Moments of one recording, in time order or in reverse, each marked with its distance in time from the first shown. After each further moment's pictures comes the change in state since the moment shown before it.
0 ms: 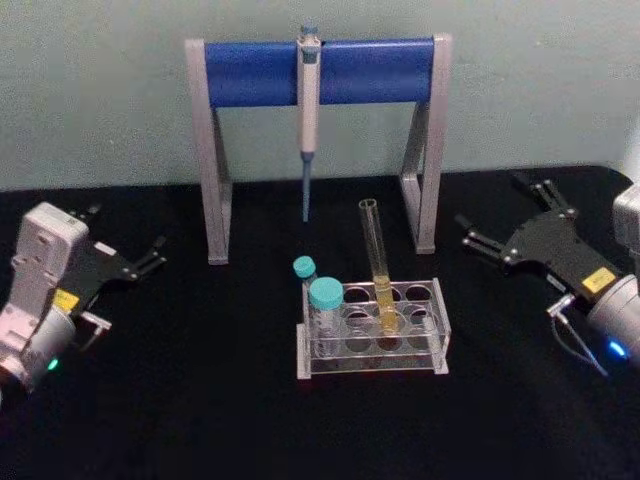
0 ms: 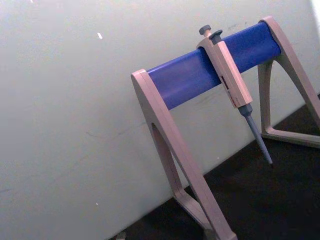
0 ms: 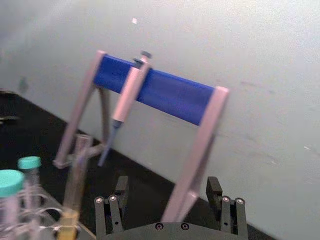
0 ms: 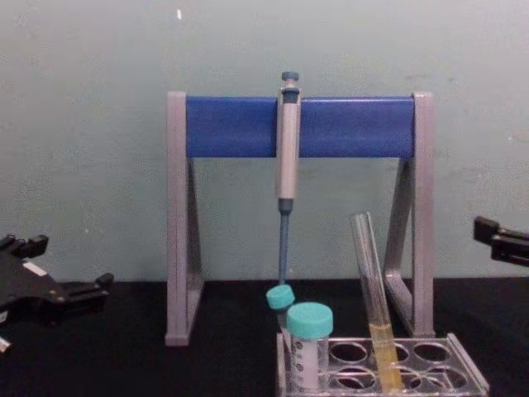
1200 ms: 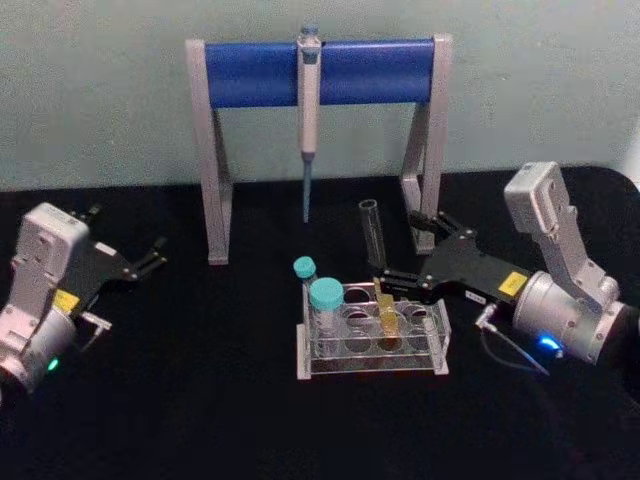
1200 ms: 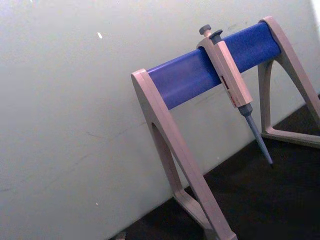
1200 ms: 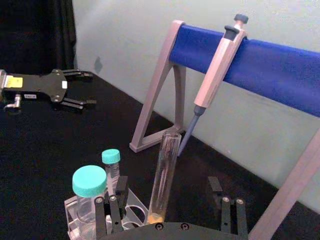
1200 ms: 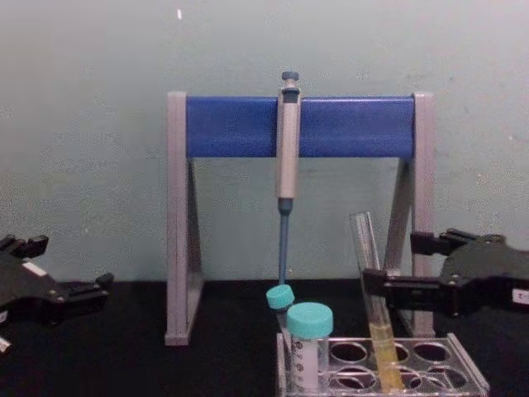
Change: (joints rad) left arm 0.000 0.000 0.000 0.000 0.000 0.000 0.000; right arm 0.133 -0.100 -0.077 0.047 0.000 0.252 0.261
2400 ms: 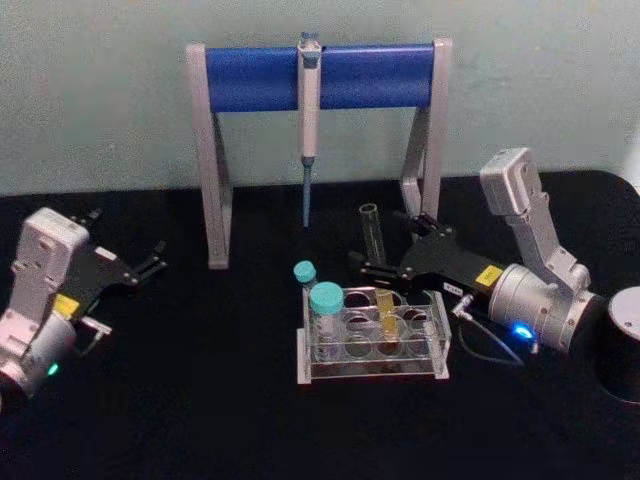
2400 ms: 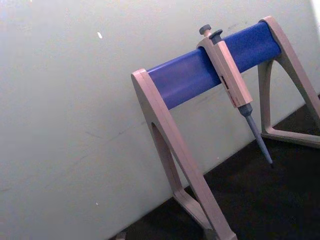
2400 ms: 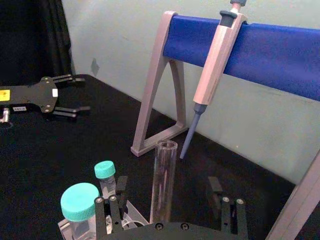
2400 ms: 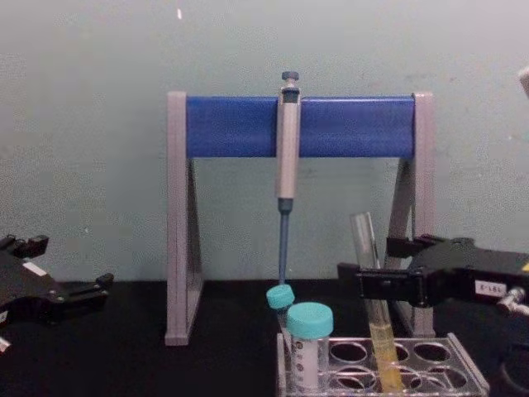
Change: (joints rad) left arm 0.000 0.000 0.000 0.000 0.000 0.000 0.000; right arm 0.057 -0.076 -0.005 0.069 0.020 0.080 0.005
